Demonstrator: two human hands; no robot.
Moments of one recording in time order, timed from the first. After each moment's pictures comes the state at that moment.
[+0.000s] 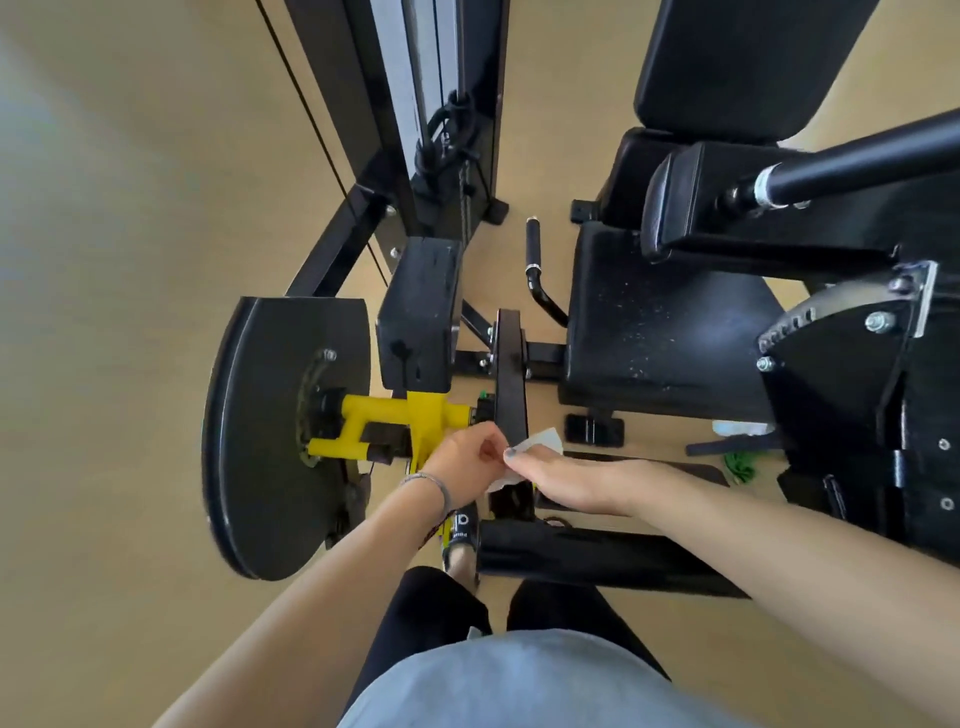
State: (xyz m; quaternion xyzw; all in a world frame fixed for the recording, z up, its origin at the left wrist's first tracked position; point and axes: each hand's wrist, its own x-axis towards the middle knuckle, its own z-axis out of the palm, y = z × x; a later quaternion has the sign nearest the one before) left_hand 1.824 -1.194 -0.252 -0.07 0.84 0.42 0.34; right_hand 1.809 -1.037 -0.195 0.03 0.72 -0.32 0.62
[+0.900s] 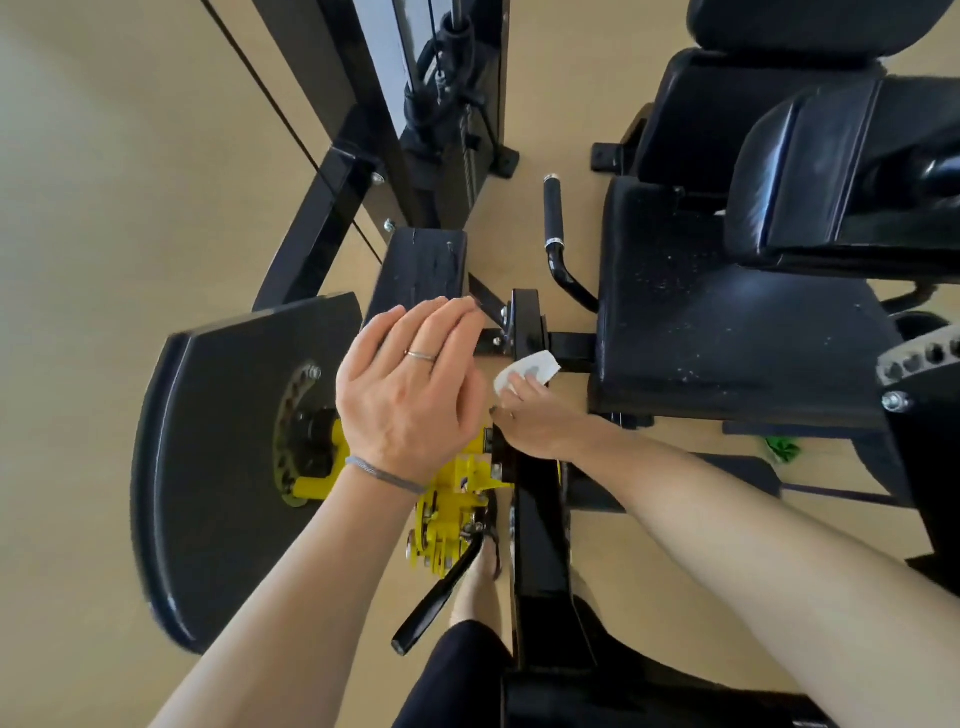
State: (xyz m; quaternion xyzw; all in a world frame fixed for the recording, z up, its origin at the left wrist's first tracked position) left_hand 1.721 -1.231 -0.236 0.17 0.93 0.13 -0.29; right_hand 1.707 -1.075 -0.368 -0.11 0.86 -0.15 0.48
